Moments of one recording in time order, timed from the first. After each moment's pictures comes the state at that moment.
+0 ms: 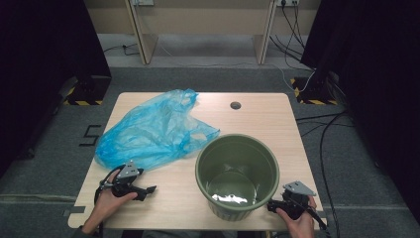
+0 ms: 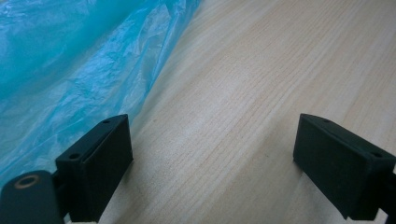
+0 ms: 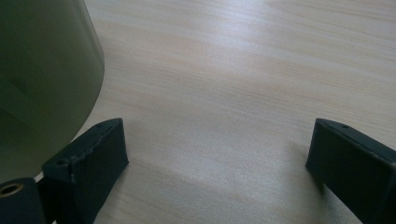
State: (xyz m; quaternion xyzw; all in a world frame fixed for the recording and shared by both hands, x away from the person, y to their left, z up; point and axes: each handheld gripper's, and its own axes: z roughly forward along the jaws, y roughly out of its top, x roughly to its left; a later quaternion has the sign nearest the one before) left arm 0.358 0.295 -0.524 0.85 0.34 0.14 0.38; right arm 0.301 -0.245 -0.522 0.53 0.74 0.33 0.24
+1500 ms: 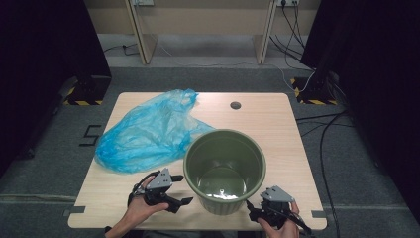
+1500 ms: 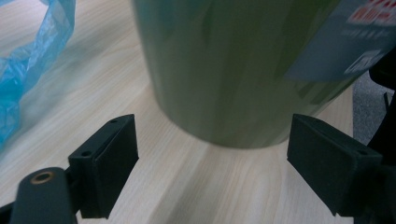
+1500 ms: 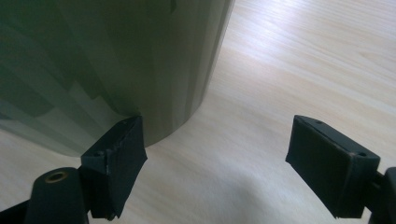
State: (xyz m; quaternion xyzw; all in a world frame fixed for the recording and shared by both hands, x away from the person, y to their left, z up) left arm 0.327 0.183 -0.488 0.85 0.22 0.08 0.48; right arm 0.271 -0.180 -0.485 0.46 0.80 0.33 0.23
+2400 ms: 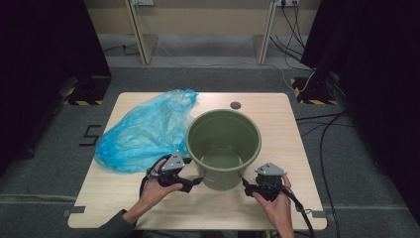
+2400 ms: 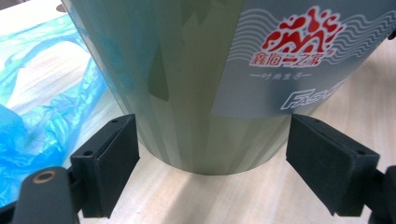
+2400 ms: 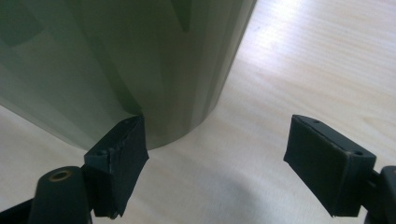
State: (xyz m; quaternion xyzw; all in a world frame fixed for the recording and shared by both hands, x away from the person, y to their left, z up) left arm 0.377 0.154 -0.481 0.84 0.24 0.12 0.48; right arm 0.340 -0.172 -0.481 0.45 0.79 0.34 0.23
